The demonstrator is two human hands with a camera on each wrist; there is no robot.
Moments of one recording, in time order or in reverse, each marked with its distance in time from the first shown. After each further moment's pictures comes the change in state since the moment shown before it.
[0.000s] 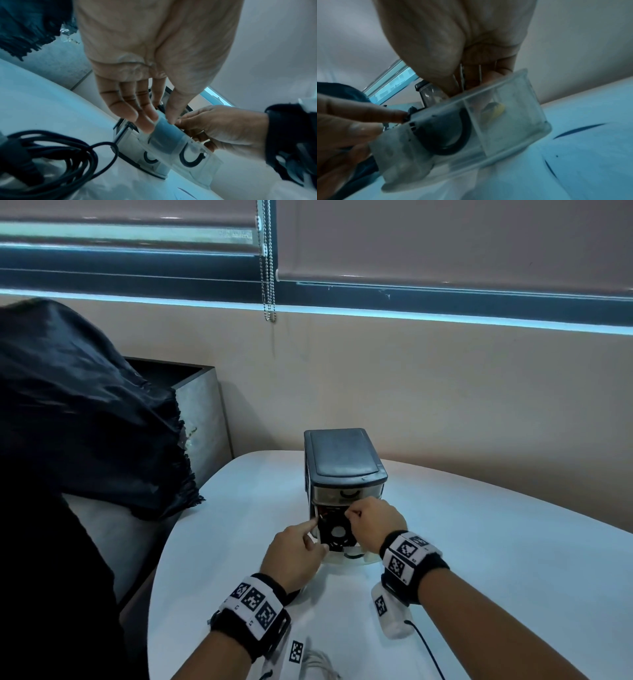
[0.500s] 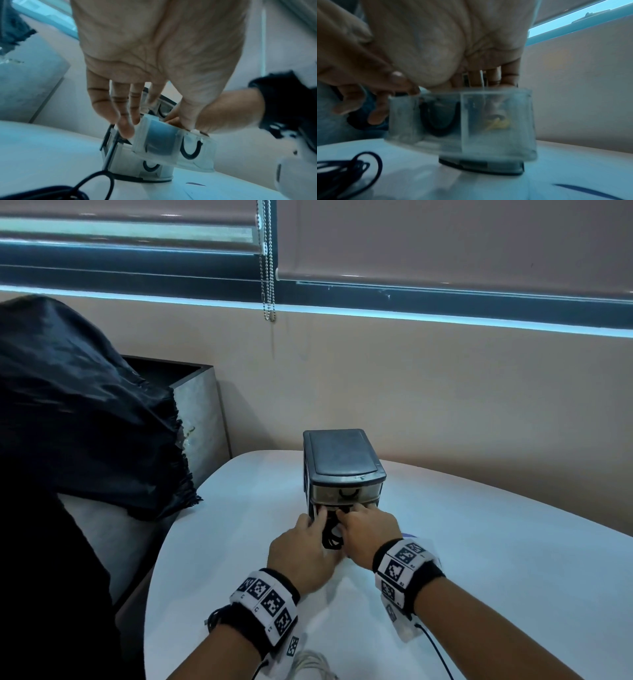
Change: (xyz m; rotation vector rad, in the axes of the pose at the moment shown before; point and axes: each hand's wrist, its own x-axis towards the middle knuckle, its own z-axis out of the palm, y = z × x) left_hand 0.005 0.014 0.010 0.469 -0.050 0.095; right_hand -0.015 -0.008 0.005 -0.389 0.010 -0.223
